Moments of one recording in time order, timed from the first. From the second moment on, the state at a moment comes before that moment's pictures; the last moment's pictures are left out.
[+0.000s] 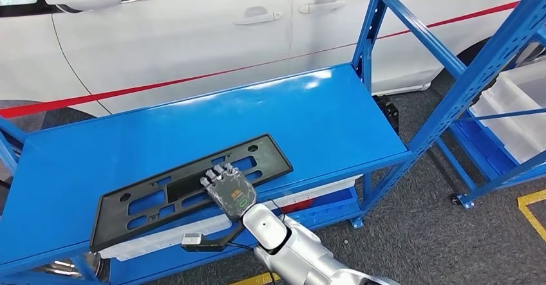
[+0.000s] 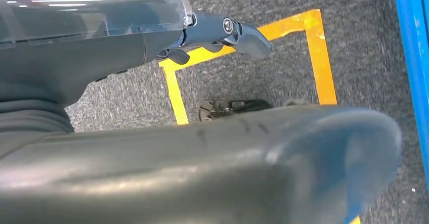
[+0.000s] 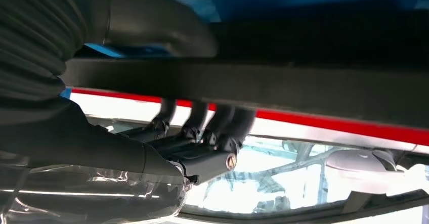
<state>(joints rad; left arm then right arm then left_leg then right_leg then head) -0.08 -0.16 0.99 -0.21 -1.07 0.08 -0.37 -0.53 0.35 0.69 -0.69 1.56 -0.47 0.07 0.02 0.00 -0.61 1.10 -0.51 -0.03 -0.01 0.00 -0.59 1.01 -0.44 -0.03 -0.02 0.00</state>
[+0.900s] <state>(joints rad) -0.07 -0.16 1.01 -0.21 -1.03 0.12 -0.35 -0.49 0.33 0.61 -0.82 1.27 -0.49 -0.15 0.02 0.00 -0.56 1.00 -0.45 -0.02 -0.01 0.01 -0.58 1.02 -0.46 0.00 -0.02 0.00</state>
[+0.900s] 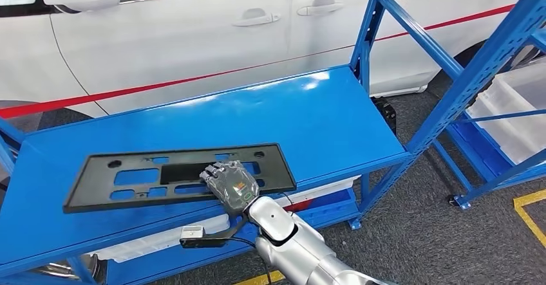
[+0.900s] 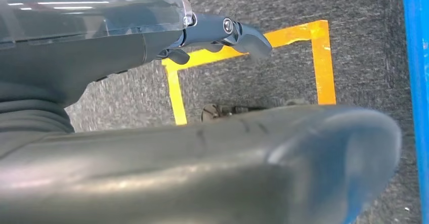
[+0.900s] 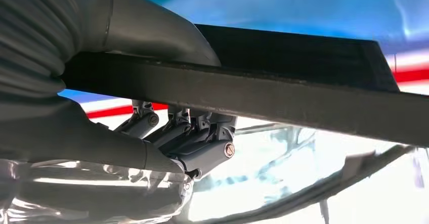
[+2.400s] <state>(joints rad) -0.07 -0.14 1.07 -0.21 -1.01 0.16 -0.35 0.10 -0.10 0.27 -2.05 -0.05 -0.37 -0.69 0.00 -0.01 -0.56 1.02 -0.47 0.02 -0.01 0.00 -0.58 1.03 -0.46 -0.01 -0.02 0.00</state>
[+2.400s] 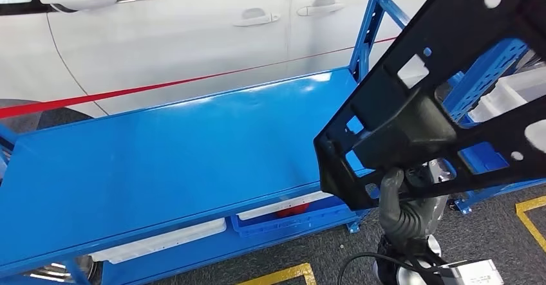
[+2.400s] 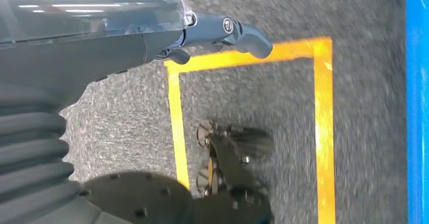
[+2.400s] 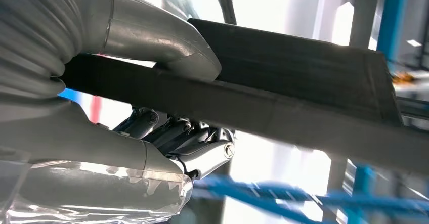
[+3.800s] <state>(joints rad) -0.06 -0.15 1.19 -0.21 -0.93 0.25 -0.31 0.29 0.08 0.19 -1.85 -0.09 -0.12 -0.69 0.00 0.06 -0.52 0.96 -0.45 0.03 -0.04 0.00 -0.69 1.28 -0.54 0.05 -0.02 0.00</state>
